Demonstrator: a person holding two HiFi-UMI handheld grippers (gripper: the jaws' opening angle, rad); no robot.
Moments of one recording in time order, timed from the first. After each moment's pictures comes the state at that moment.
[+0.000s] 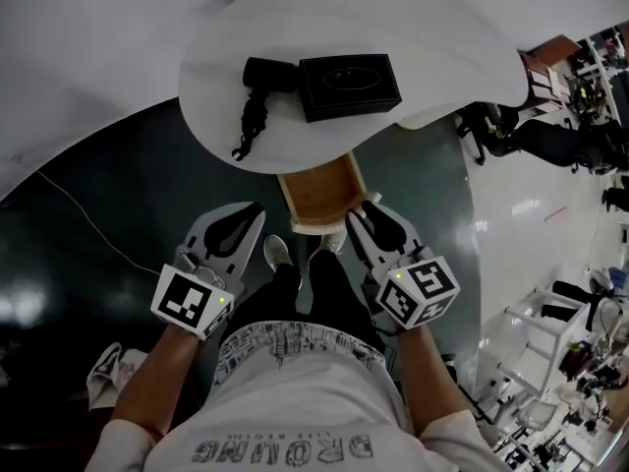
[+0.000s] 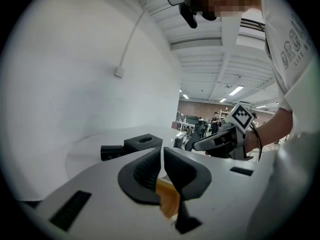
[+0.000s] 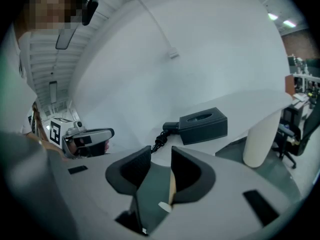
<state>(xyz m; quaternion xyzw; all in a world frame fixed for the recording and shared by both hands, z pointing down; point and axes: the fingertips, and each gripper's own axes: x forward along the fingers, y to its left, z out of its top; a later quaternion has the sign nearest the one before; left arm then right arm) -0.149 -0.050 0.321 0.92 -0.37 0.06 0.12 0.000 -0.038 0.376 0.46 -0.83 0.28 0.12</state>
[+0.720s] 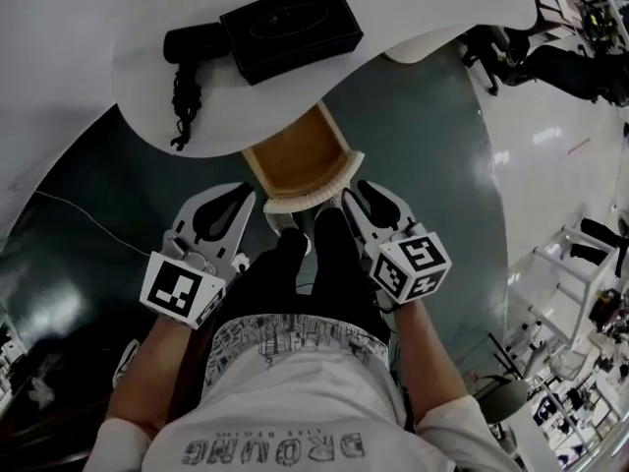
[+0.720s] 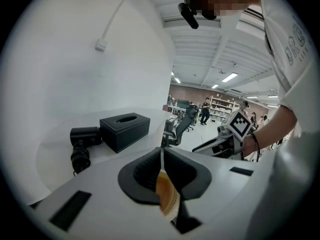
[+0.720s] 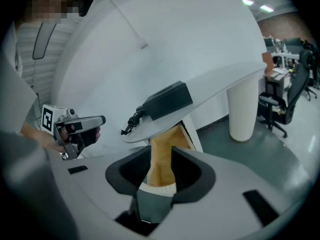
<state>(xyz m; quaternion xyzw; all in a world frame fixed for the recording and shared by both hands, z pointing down) -0.066 -0.068 0.401 0.93 -0.30 0.15 0.14 0.078 -0.021 0.502 0.50 -0.77 0.37 0.12</state>
